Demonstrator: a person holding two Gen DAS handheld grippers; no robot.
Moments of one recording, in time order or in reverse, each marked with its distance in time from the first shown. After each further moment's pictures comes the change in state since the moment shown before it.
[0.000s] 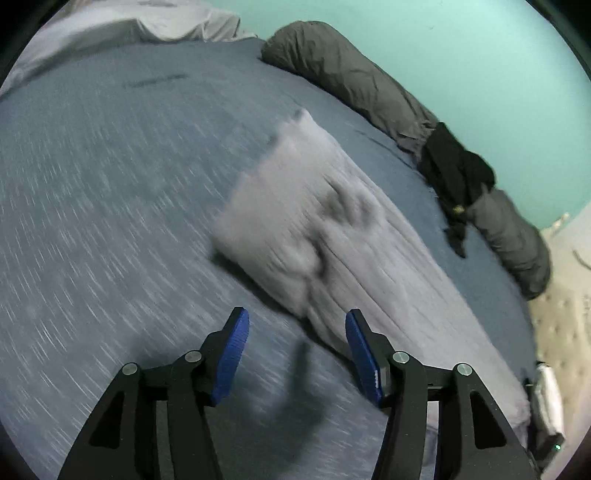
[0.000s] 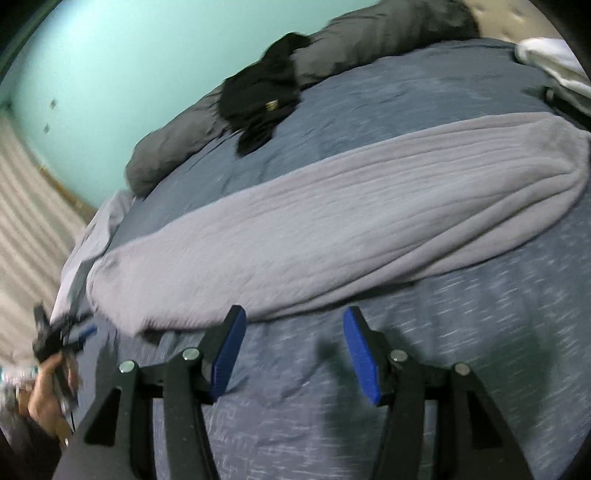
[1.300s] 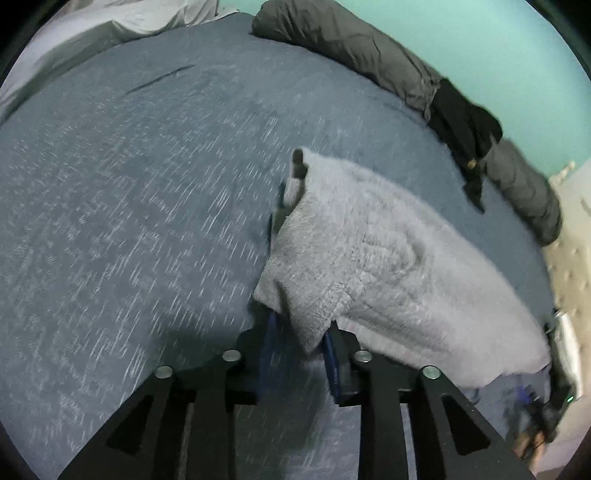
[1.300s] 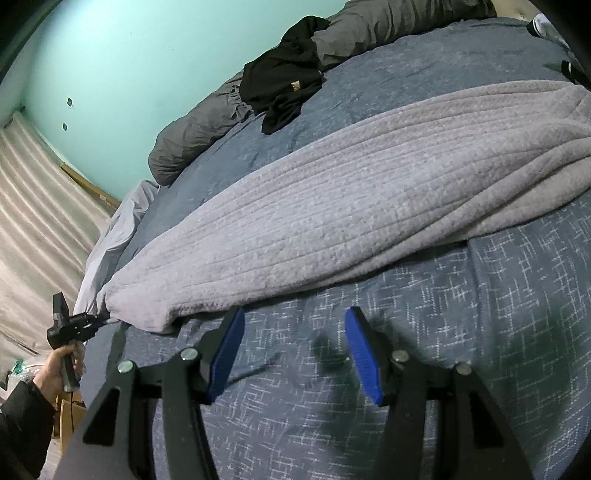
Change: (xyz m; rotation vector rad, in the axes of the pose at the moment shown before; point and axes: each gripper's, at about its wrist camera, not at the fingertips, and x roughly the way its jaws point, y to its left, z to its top) left arm -0.023 0.036 0.018 0.168 0.179 0.067; right arm 0.009 0.001 -0.018 0.028 0.045 0.109
